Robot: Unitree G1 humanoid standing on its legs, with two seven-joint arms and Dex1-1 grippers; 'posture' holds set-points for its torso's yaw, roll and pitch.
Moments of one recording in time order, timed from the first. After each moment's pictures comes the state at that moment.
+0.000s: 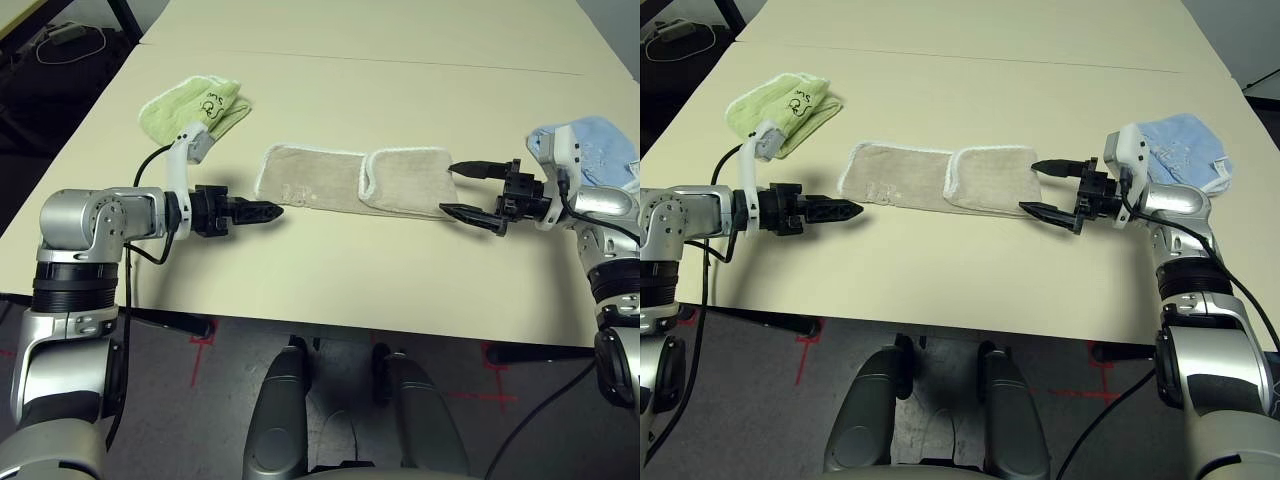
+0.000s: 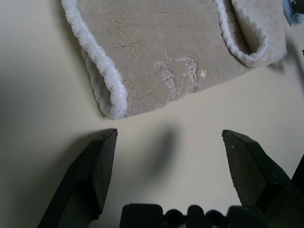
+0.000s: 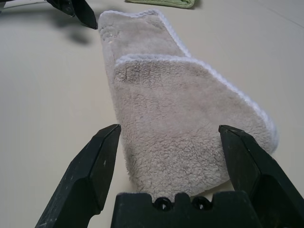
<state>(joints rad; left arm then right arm) -0.74 0.73 0.07 0.17 -0.59 1.25 -0.85 -0.76 -0.61 -0.09 0.79 0.28 -0.24 1.40</state>
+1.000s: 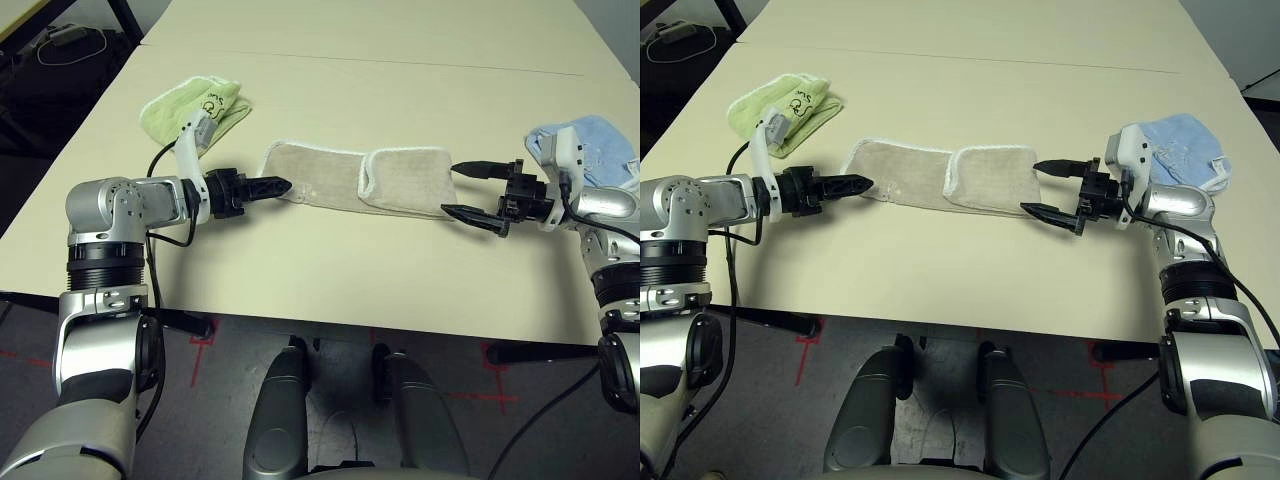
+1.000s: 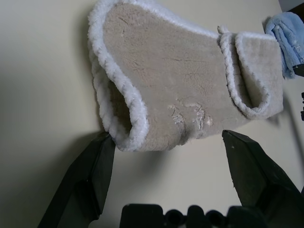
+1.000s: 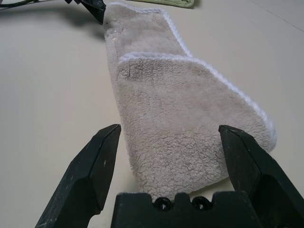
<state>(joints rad) -0.85 0.57 0.20 0.33 -0.59 1.26 -0.64 -0.74 -0.62 -0.09 0.75 0.28 -0.23 1.38</state>
